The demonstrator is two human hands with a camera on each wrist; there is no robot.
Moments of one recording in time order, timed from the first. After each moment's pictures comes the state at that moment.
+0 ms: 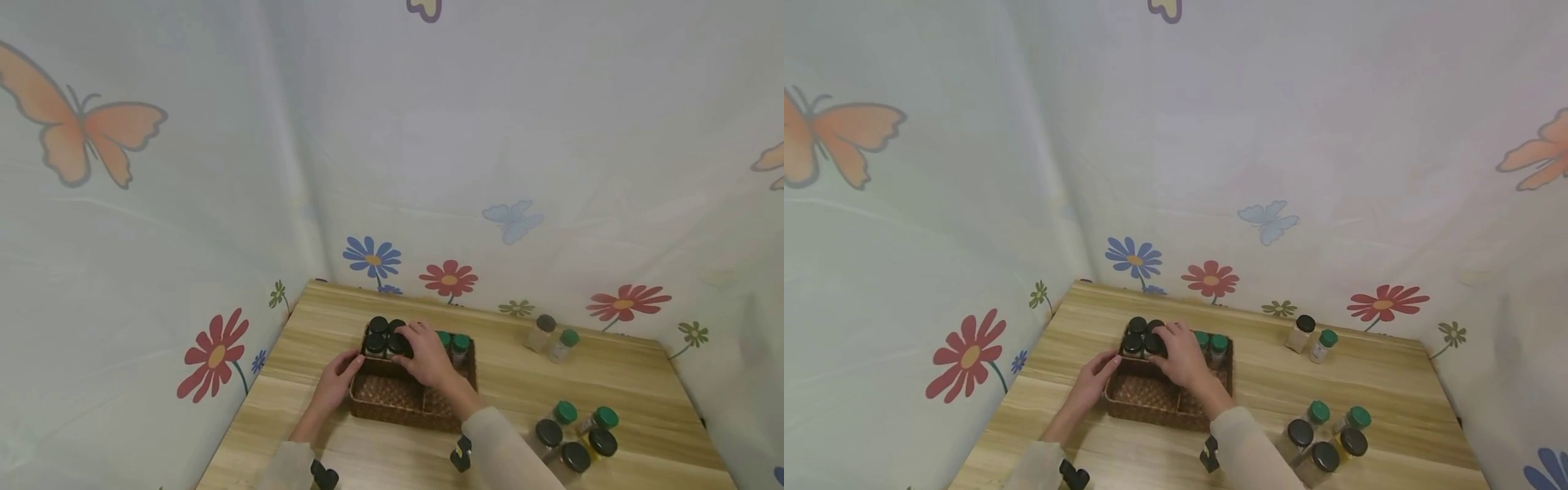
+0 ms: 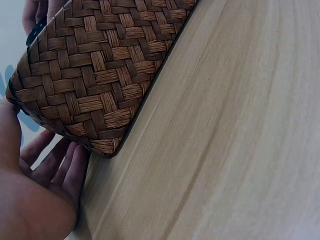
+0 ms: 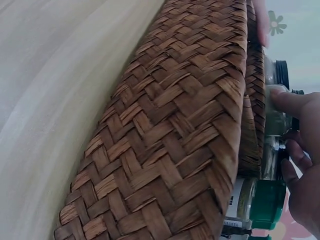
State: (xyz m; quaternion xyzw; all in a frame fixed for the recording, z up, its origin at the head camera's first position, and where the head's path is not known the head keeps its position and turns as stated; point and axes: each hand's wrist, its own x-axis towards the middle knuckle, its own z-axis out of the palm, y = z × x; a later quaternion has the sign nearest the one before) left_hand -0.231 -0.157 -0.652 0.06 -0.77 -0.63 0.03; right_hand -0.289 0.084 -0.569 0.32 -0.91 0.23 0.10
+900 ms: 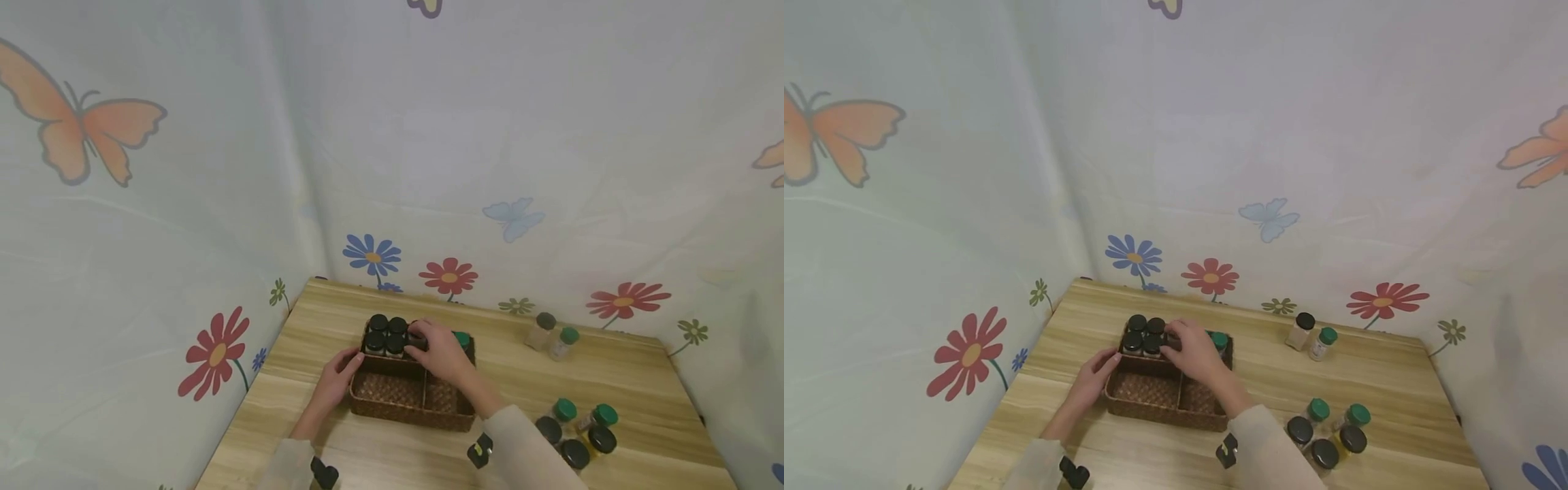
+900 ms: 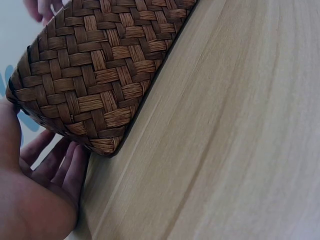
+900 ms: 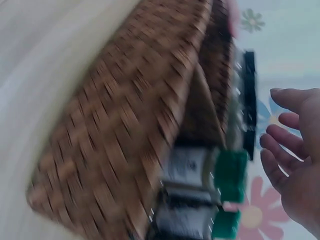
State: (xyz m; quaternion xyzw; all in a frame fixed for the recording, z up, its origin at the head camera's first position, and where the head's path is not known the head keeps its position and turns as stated) left_hand -0.230 -0.157 -0.652 0.06 -0.77 -0.63 0.03; right_hand -0.278 0.113 -0.539 0.30 -0.90 0.32 0.05
